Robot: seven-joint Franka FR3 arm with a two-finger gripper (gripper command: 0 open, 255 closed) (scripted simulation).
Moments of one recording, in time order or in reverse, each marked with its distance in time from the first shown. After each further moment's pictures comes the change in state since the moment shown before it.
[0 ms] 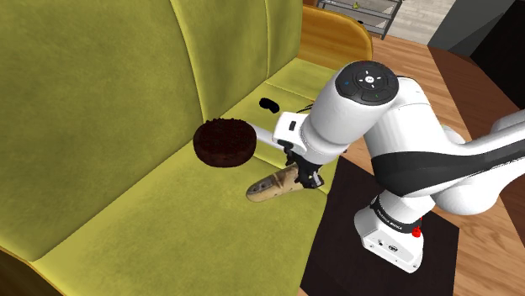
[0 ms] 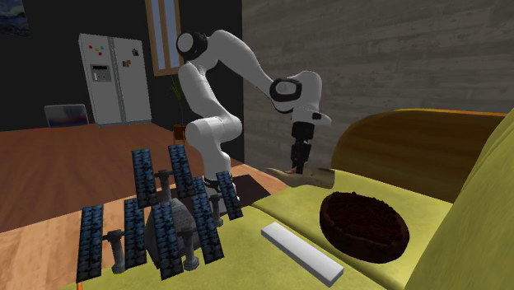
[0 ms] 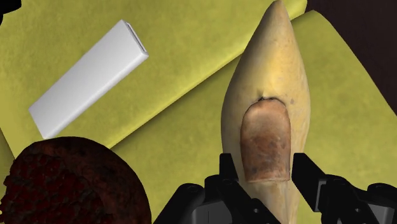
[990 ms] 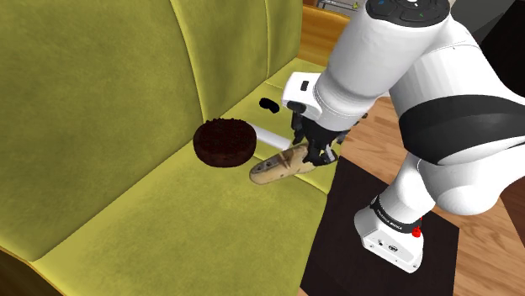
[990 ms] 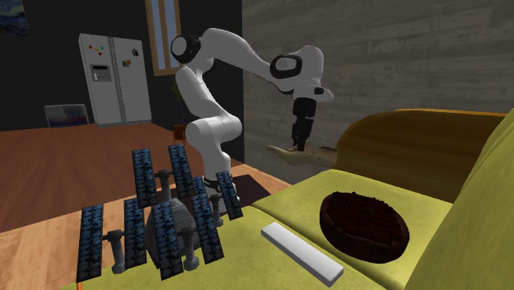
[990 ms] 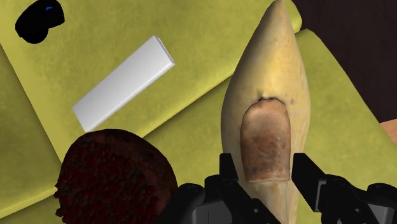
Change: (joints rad) arm 0.015 -0.090 -0.050 0.142 0.017 -0.219 -0.085
